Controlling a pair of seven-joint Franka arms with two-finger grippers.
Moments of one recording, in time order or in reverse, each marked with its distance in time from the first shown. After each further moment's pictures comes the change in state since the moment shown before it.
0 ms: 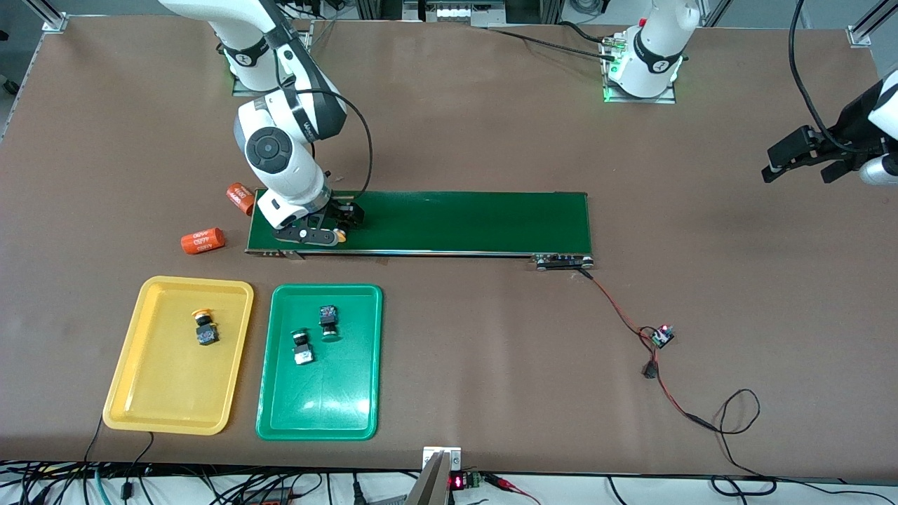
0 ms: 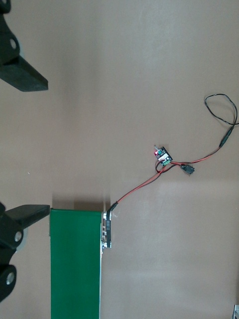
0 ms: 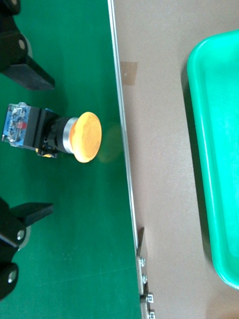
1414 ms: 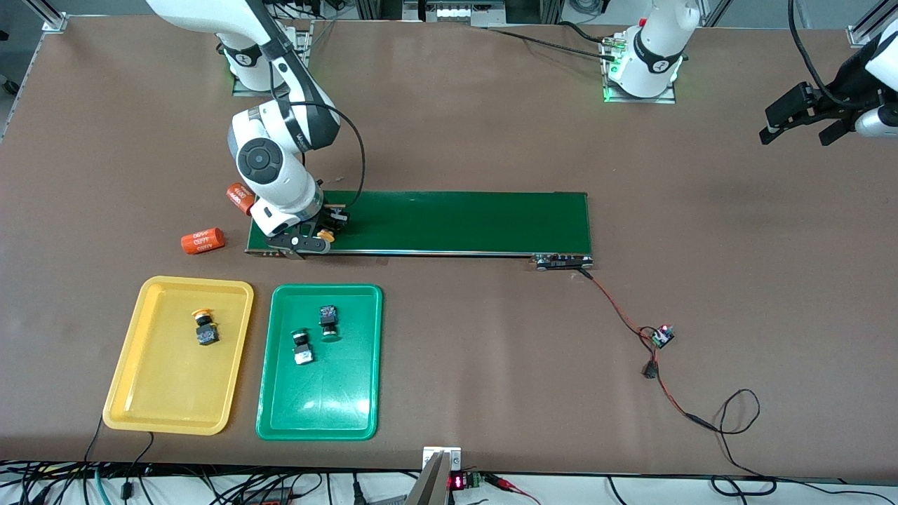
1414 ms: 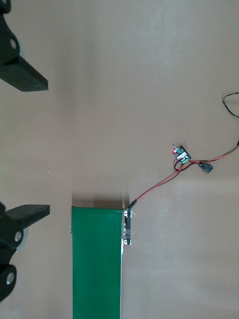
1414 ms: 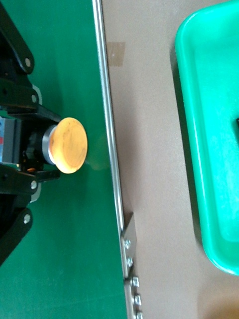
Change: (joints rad) left arm -0.001 -0.114 -0.004 -0.070 0.000 -0.060 0.000; right arm -0.043 0.015 0.000 0.006 0.000 -0.005 -0.044
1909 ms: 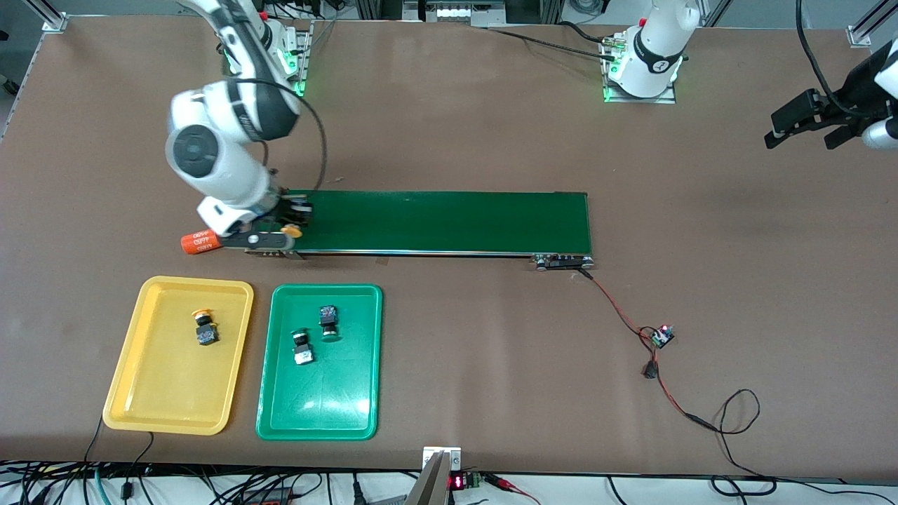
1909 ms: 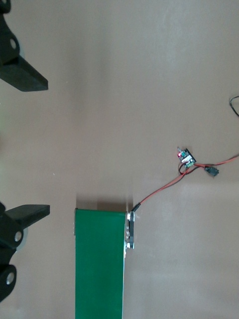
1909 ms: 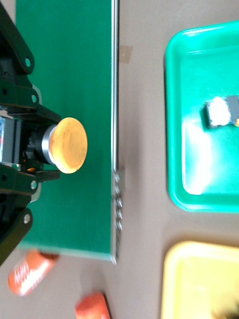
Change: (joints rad) left arm 0.006 0.078 0.006 0.089 0.016 -0.067 0.000; right arm -0.145 -0.139 -0.005 0.087 -0.001 -0.249 -0.271
